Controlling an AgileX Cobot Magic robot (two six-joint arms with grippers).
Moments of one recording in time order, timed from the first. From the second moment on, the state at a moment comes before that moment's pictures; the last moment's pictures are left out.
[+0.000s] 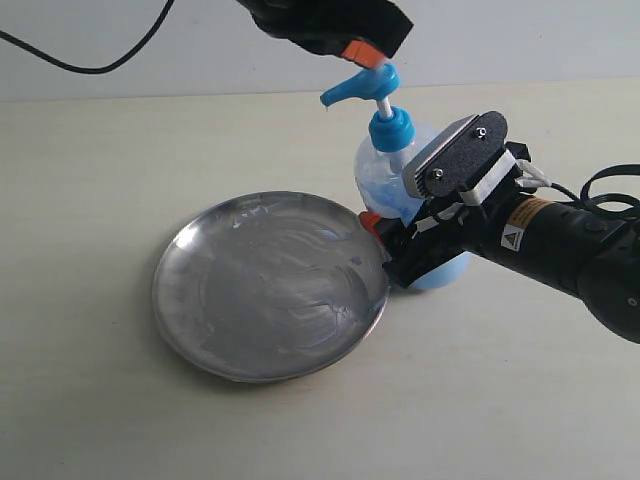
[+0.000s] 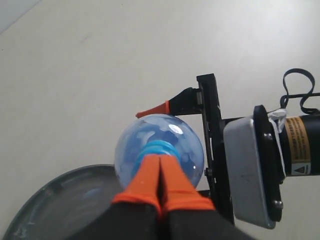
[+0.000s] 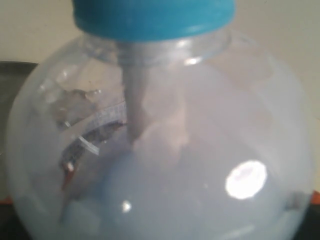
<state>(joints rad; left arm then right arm) -0.73 1.73 -1.62 -0.36 0.82 0.41 0.46 1.74 -0.49 -0.18 -0.75 -0.22</state>
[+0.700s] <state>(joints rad) -0.73 1.73 -1.62 -0.36 0.77 0.39 0.46 1.74 -0.49 -0.18 -0.75 -0.22</state>
